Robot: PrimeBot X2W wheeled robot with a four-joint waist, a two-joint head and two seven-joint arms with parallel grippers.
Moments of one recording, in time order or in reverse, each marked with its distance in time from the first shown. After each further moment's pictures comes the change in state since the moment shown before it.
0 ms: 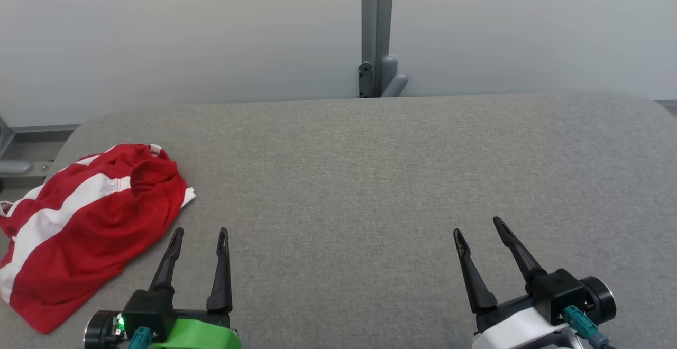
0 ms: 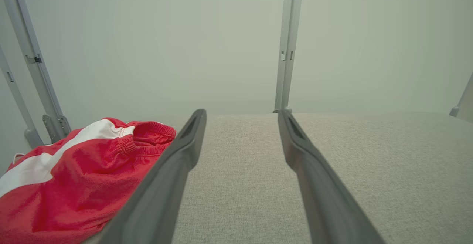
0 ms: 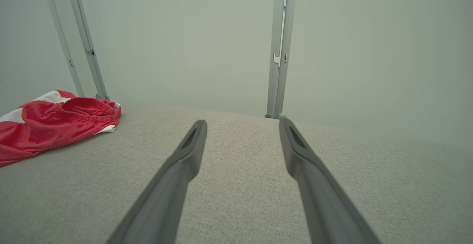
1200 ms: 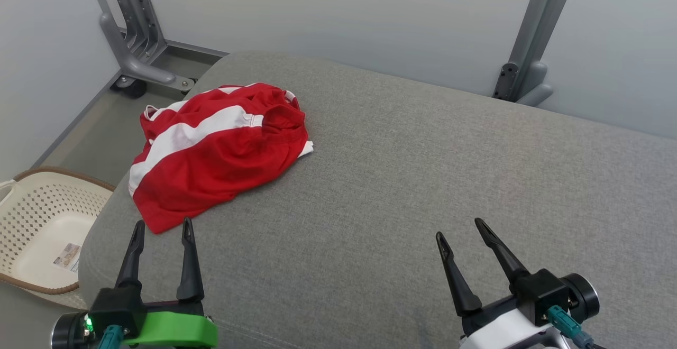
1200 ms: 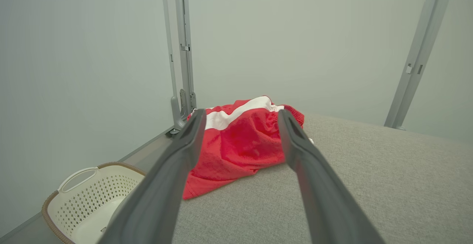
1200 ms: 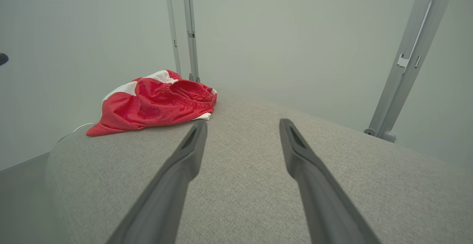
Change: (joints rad) left arm -0.005 0.001 0.073 -0.042 0.006 0.045 0.000; right arm -0.018 0.000 0.051 0.012 -0.002 0.000 0.000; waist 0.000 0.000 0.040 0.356
